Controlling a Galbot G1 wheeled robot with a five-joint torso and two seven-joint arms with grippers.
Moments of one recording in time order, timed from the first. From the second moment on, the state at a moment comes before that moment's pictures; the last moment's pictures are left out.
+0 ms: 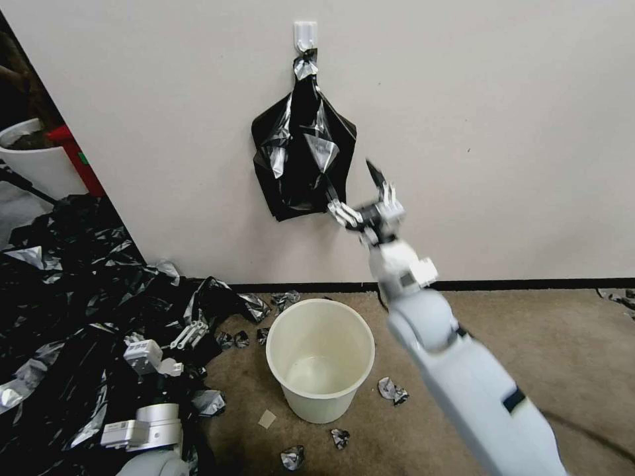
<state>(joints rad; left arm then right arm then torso) 1.69 -1.48 -0.68 -2.05 -0.31 -0.40 -0.01 -0.70 1.24 -0.02 1.80 0.19 0.14 0.14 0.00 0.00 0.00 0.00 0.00</state>
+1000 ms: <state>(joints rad) 1.68 -1.46 -0.70 -2.07 -0.32 -0.39 -0.04 -0.54 1.12 -0.10 1.77 0.17 -0.10 0.00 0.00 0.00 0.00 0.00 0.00</state>
